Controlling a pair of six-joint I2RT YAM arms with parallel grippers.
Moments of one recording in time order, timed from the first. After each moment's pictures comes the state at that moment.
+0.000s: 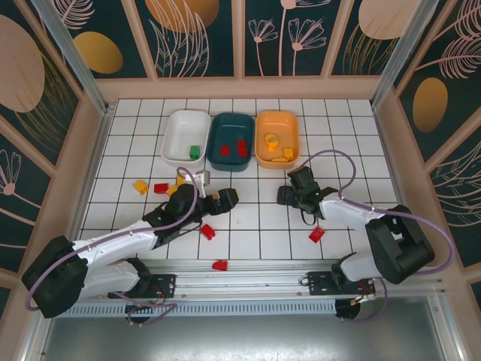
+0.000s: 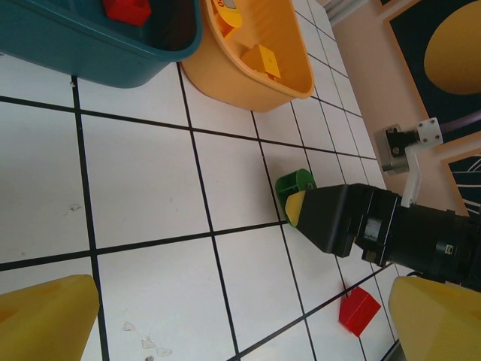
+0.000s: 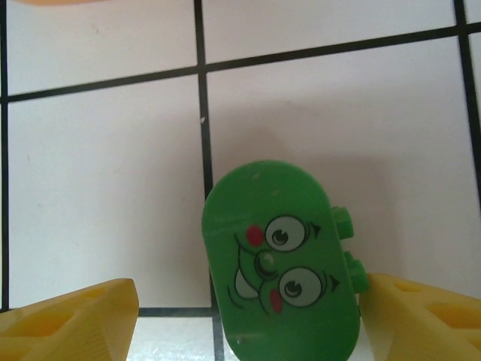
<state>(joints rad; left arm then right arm) -0.80 1.14 0.46 0.25 0.04 -0.89 0.53 1.38 0.60 -0.23 0.15 0.56</state>
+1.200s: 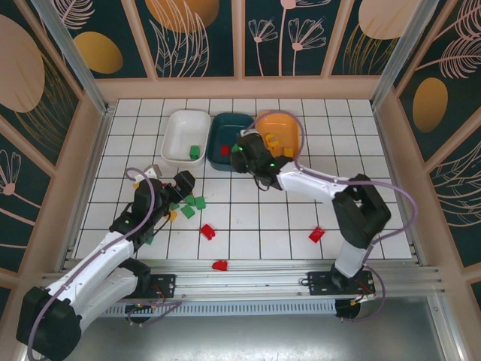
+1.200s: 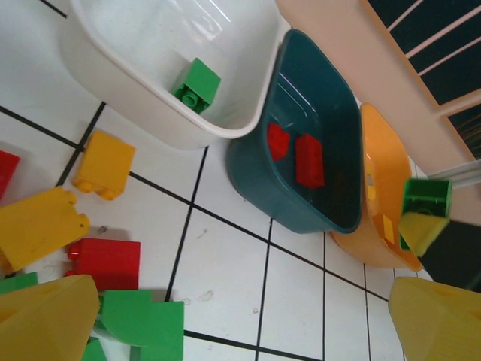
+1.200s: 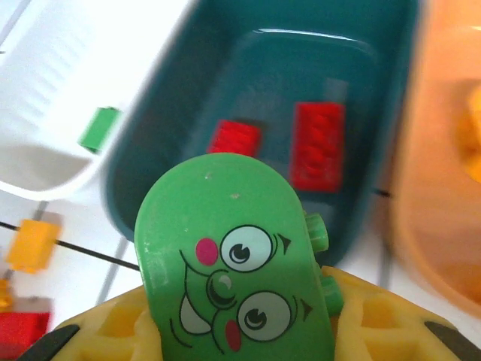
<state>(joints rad) -0.43 0.84 0.42 -0.06 -0.08 -0.95 0.78 1.77 1.24 -0.16 0.21 0.43</state>
